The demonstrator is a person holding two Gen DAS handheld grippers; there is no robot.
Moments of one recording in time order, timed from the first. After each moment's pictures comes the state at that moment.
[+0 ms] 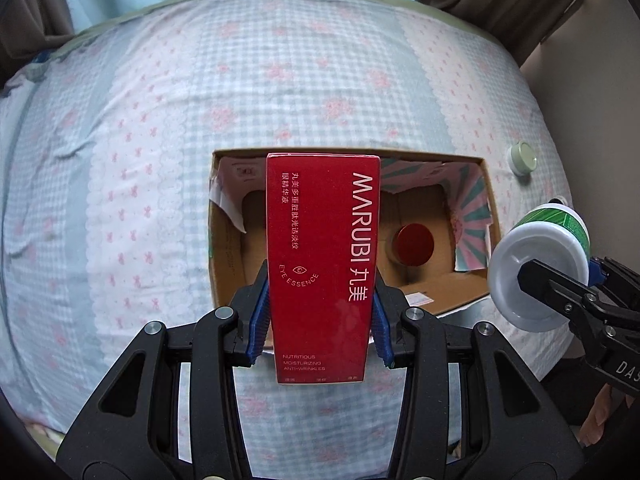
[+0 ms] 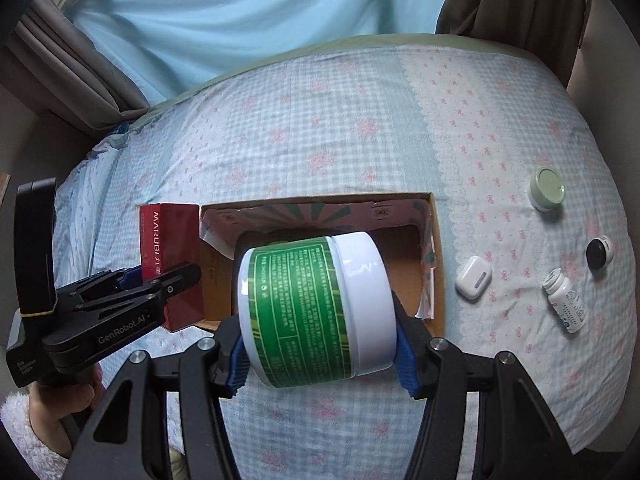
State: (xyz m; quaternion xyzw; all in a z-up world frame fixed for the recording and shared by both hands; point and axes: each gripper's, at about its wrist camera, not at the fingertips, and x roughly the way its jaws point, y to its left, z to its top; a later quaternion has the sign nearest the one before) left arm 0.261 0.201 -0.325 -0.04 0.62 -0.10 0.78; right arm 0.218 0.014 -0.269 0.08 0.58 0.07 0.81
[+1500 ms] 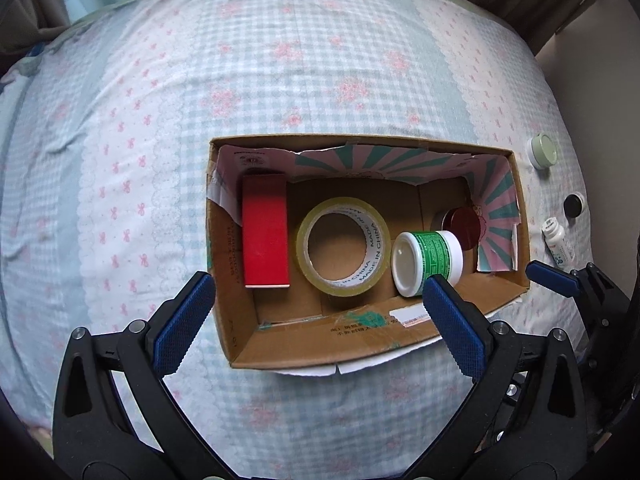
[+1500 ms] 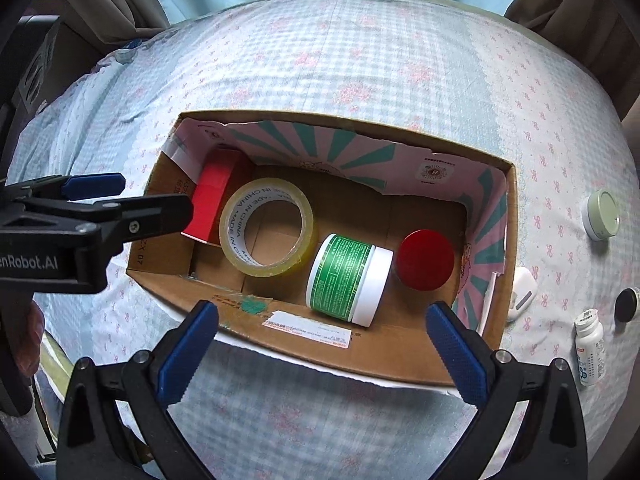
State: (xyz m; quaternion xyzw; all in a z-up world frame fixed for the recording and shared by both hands) left arm 0.275 0.206 -0.345 -0.02 0.64 -0.09 0.77; right arm 0.227 0.041 -0.357 -0.02 0.62 0.12 0.77
